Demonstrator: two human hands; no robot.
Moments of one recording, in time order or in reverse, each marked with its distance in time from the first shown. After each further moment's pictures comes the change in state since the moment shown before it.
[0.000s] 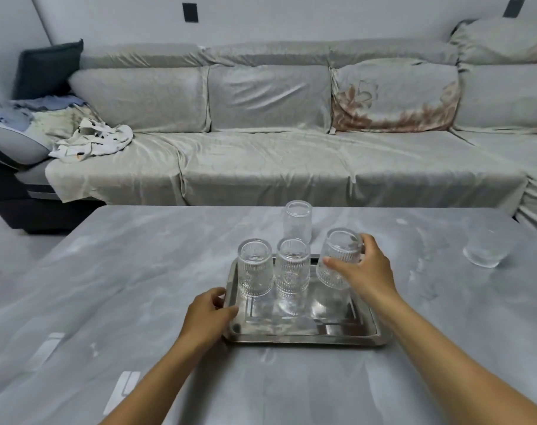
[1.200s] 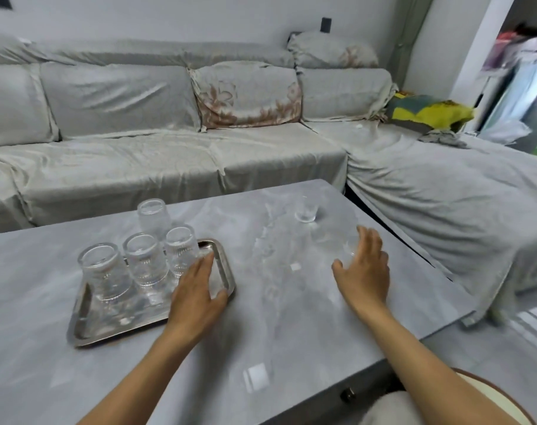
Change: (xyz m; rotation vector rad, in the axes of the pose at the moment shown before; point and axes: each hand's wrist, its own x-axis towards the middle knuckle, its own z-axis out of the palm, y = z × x) left_hand -0.106 0.112 0.163 0.280 -0.165 0.571; right_hand -0.099 0.133 -0.227 -0.568 0.604 0.056
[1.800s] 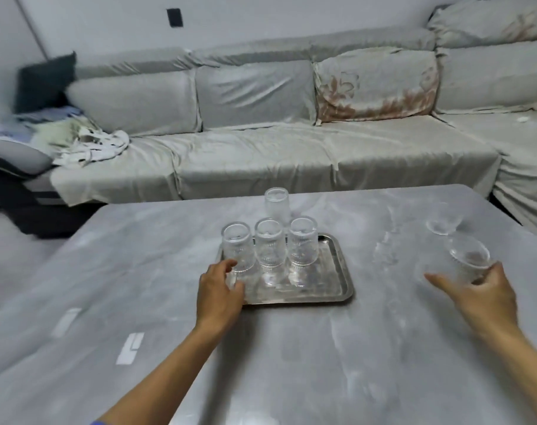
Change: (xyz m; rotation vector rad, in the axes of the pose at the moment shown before) left_hand -0.032 -0.114 -0.093 -0.062 0.362 -0.326; right_hand -0.007 -0.041 0.031 0.481 -0.274 0.236
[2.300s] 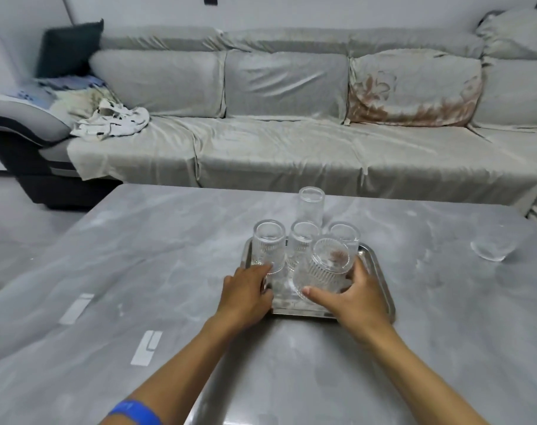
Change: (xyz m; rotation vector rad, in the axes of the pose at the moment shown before) left_hand 0.047 -0.048 0.011 0.325 -0.275 0.139; right_hand -0.111 -0.112 0.170 0.144 -0.522 -0.389
